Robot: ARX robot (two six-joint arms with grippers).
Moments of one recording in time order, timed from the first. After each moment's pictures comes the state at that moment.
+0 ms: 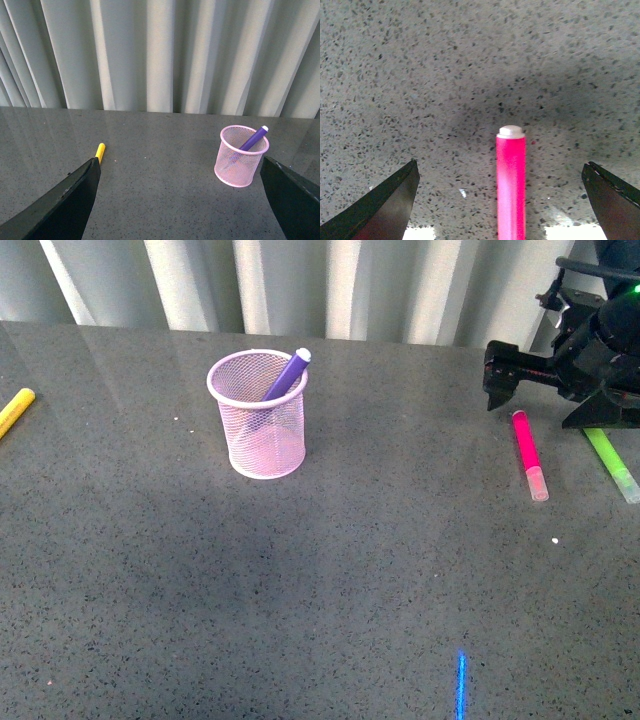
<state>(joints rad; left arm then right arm) 0.00 0.00 0.01 0.00 0.00 0.00 0.07 2.34 1.58 -0.33 -0.04 0.26</state>
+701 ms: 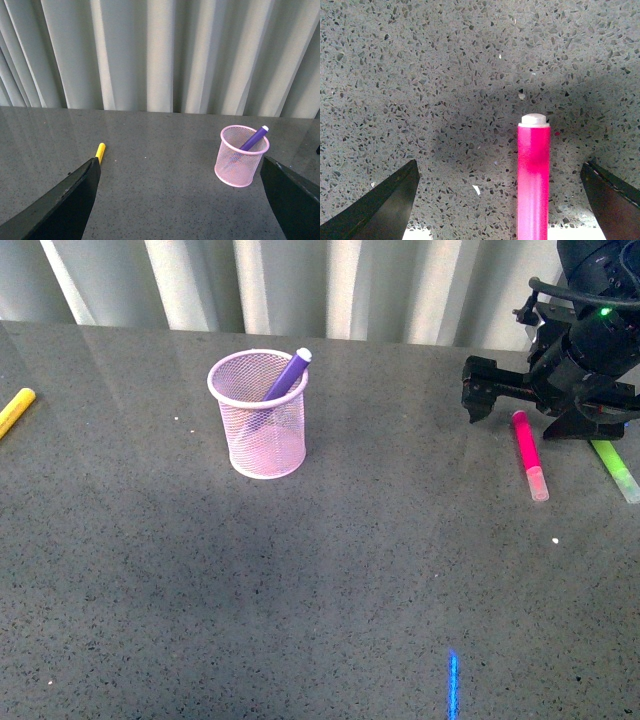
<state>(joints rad) 0.00 0.00 0.01 0.00 0.00 0.00 0.09 2.35 1.55 -0.28 -0.02 0.27</state>
